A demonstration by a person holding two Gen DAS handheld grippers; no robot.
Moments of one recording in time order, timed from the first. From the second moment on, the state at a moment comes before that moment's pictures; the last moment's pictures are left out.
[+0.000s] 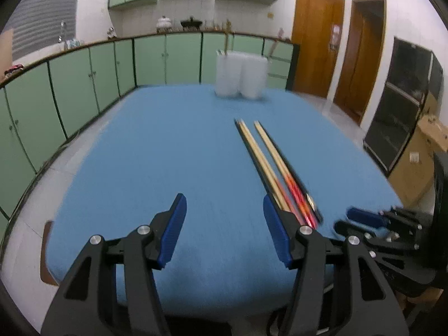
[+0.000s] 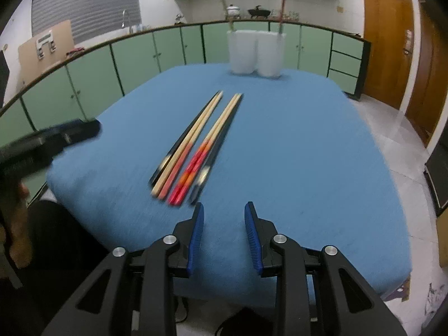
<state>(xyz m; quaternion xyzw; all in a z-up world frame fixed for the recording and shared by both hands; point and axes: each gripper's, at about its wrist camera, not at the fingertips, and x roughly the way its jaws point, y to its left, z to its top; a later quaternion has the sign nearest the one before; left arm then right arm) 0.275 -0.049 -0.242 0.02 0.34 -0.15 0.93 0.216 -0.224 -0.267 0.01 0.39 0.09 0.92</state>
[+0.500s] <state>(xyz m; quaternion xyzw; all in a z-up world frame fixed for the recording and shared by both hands) 0.288 -0.079 -0.278 0.07 0.37 -0.18 0.91 0.239 -0.228 -0.271 0.01 0.37 0.07 0.93</state>
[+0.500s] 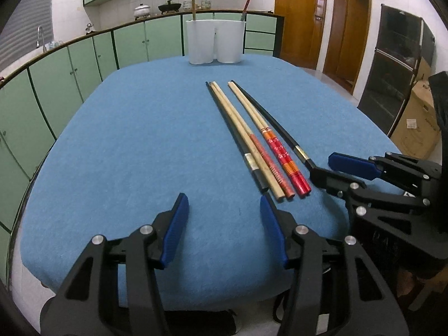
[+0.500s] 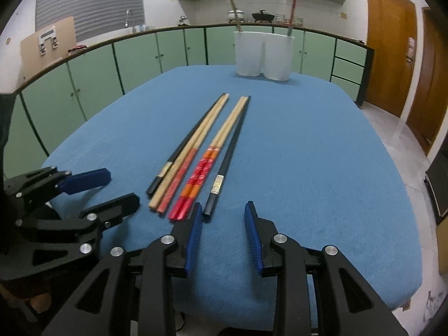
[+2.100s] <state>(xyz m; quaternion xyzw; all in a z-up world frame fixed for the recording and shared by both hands) 0.318 -0.058 -0.278 0.00 0.37 -0.11 0.92 0.244 -0.250 -0.273 0.03 0.36 0.03 0.93</state>
